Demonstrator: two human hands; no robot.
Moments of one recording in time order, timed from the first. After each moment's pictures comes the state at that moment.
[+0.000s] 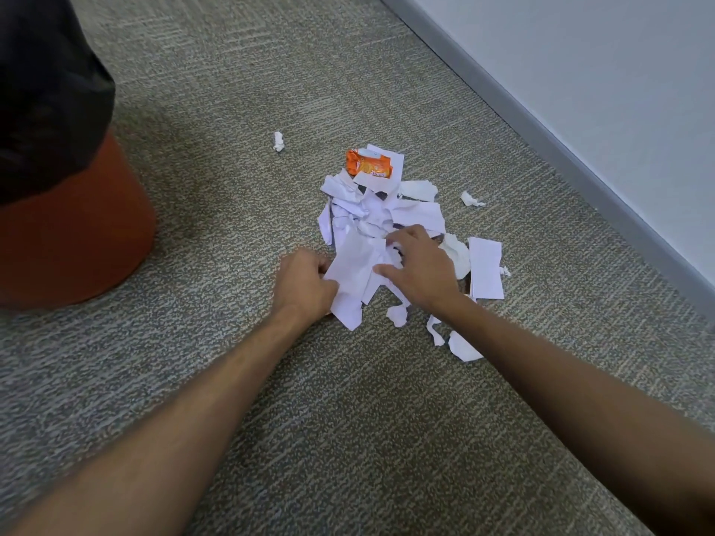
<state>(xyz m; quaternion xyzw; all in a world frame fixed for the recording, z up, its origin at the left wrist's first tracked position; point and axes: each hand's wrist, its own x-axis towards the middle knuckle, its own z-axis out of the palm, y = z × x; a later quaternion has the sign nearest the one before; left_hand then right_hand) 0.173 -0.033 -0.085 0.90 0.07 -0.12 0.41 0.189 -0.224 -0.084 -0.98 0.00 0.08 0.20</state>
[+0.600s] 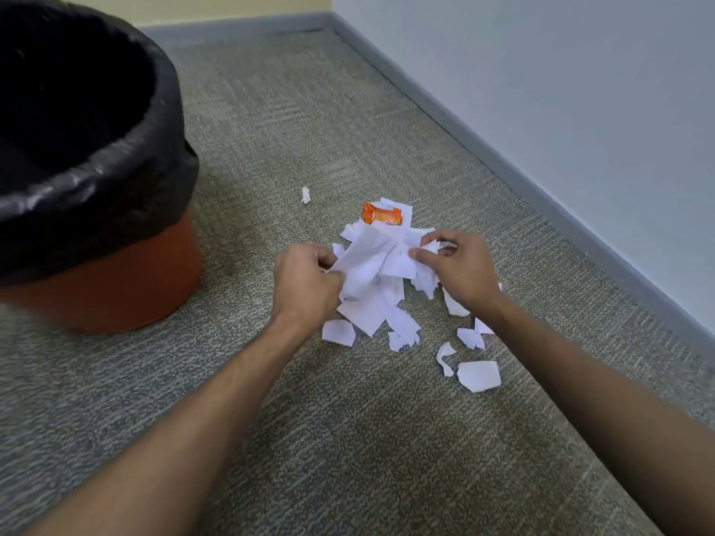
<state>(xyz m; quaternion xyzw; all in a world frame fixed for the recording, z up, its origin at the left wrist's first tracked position) 0.168 -0.004 0.010 0.89 0.06 0.05 0.46 0.189 -0.220 0.013 -0.89 0.05 -0.05 0.45</state>
